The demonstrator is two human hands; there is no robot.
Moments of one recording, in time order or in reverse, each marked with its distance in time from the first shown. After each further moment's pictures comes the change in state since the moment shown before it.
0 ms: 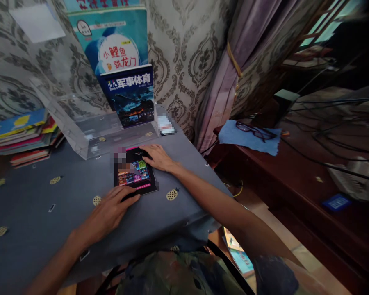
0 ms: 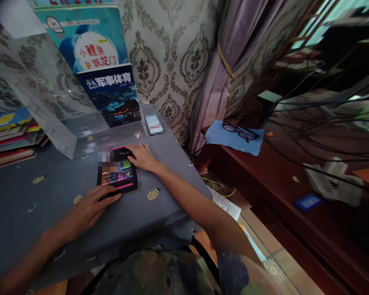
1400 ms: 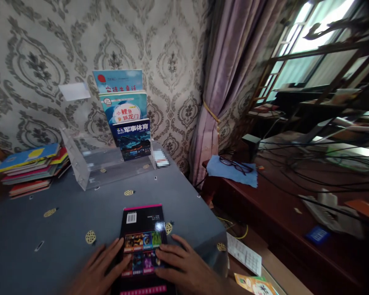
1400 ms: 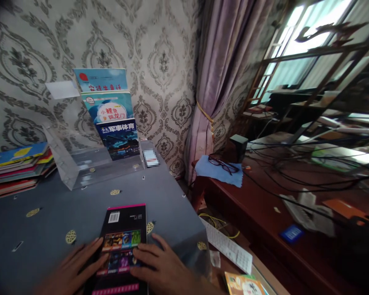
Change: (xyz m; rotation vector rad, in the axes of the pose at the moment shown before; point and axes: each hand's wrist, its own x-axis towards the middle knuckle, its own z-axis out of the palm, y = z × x) left_hand -0.062 0.025 0.017 0.256 -0.016 0.052; right_hand -0.217 -0.059 -0.014 0.025 -0.168 -0.310
